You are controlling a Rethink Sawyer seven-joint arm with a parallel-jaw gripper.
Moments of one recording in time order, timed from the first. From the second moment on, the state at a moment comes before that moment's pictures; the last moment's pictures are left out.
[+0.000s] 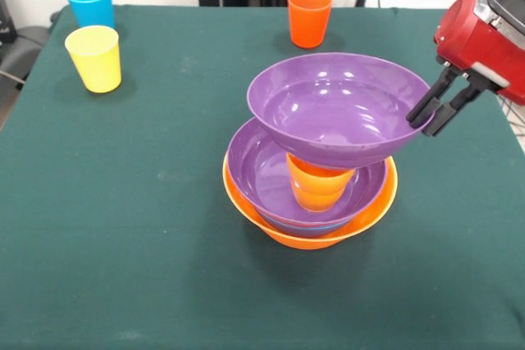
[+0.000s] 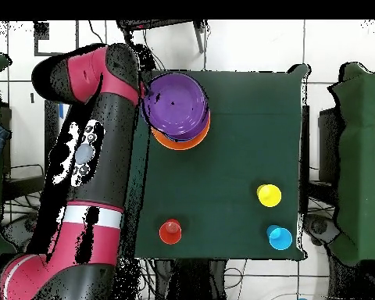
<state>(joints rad) 0.26 -0.10 -0.63 0.61 0.14 1.10 2.09</state>
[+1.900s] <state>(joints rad) 0.23 -0.14 -0.63 0.69 0.14 0.98 2.09</state>
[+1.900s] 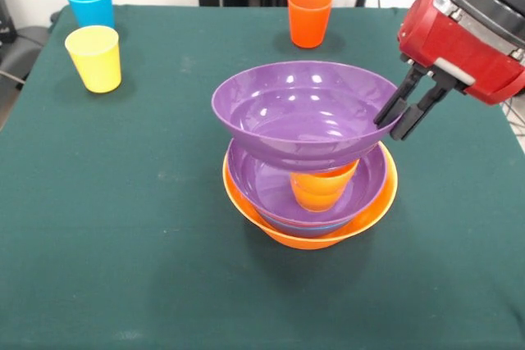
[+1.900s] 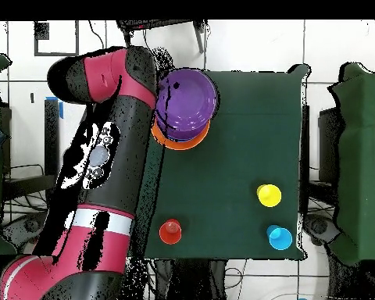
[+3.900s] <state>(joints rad) 0.25 -0.15 -0.63 0.77 0.14 0.93 2.09</state>
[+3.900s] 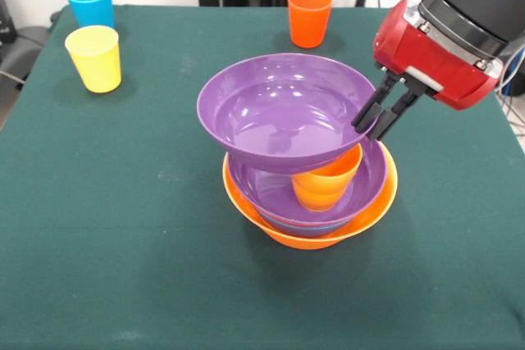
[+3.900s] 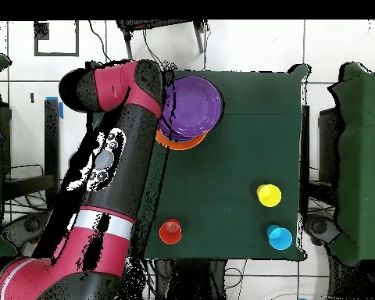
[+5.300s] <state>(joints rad) 0.24 -0.15 -0.63 0.77 0.14 0.93 2.09</state>
